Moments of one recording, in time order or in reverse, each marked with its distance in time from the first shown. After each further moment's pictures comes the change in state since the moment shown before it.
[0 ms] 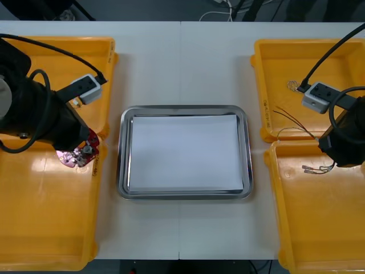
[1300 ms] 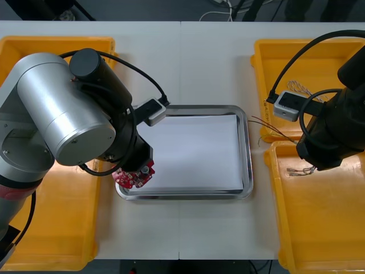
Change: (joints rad) right arm -0.143 -0.017 0.218 -0.001 0.001 -0.026 0.009; left arm -0.130 -0.095 -0.439 0.000 -0.145 0.001 0.413
